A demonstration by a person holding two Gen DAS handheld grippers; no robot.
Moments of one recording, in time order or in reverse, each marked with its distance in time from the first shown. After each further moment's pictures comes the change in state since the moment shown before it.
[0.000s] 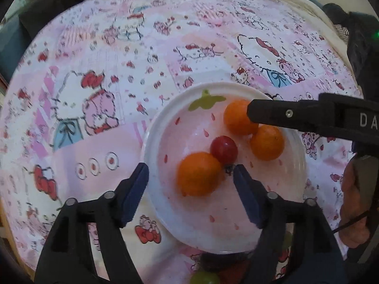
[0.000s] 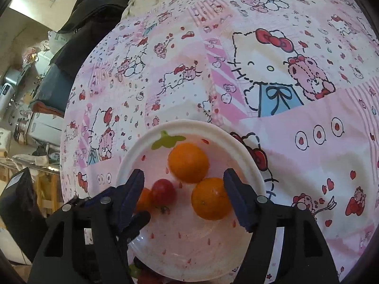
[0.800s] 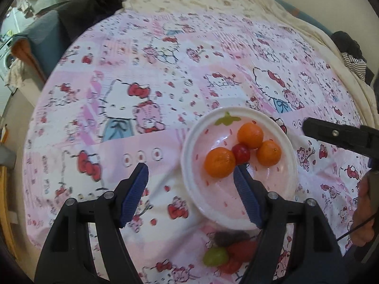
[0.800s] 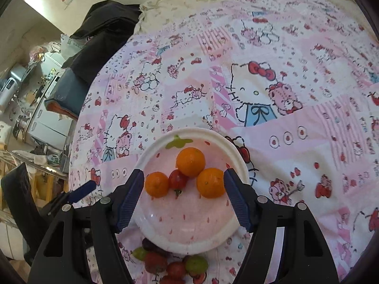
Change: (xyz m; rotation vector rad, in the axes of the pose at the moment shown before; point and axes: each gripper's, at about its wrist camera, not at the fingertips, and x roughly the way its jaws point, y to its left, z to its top) left arm -0.066 0.033 -0.017 -0.118 -0.120 0.049; right arm -0.070 0.022 -0.024 -0.066 -0.118 -0.037
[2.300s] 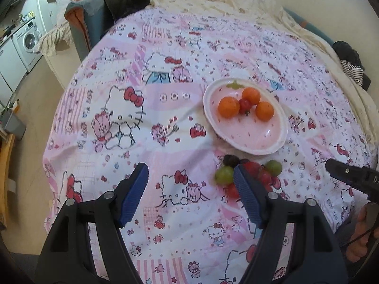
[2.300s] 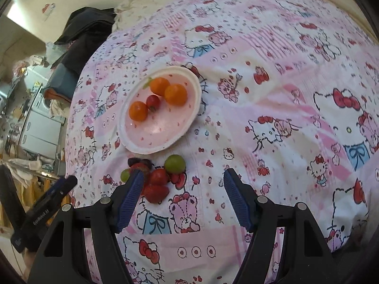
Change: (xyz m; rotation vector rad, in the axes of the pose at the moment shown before) left arm -0.079 0.017 -0.106 -0.105 -0.012 0.035; right arm -0.076 -0.021 -0.138 0.173 0.022 -0.081
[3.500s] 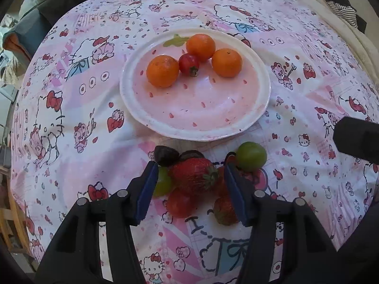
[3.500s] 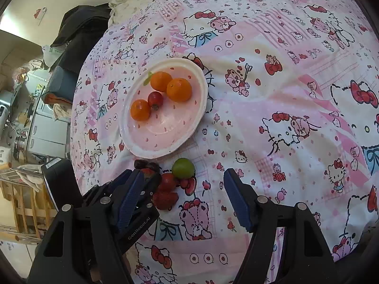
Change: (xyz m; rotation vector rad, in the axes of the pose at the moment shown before) left arm 0.090 -0.103 -0.006 0.229 0.169 0.014; right arm 0.019 -0.002 0.018 0.048 0.080 0.055
